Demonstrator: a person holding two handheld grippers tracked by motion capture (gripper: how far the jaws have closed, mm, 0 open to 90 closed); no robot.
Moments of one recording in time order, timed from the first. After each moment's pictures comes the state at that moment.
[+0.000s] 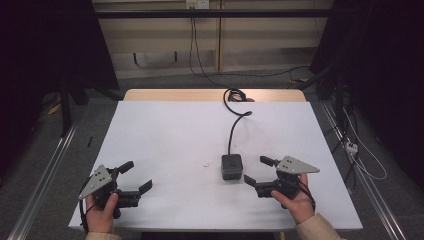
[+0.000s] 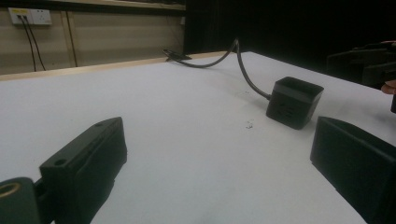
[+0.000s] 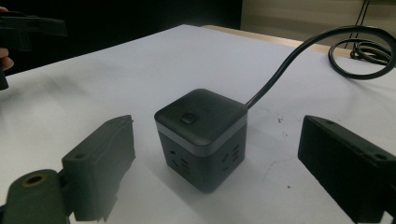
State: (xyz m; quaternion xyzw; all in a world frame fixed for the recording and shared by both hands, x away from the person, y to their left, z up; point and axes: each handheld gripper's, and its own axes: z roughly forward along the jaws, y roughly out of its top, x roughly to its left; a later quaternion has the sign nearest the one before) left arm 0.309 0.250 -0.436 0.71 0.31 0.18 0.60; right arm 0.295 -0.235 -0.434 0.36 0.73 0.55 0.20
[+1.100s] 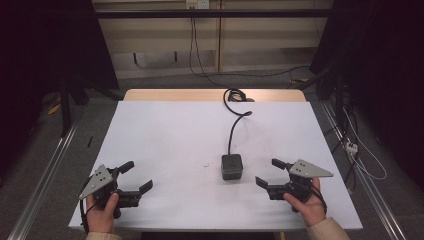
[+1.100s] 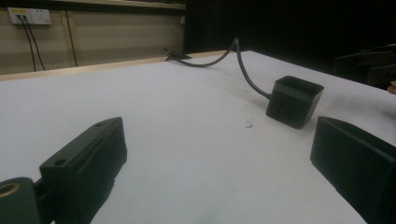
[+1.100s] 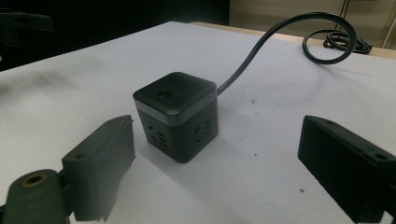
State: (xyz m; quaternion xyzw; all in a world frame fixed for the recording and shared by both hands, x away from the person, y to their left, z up) left arm 0.309 0.249 -0.436 0.71 0.31 0.18 0.60; right arm 0.285 -0.265 -0.441 0.37 0.72 0.55 0.20
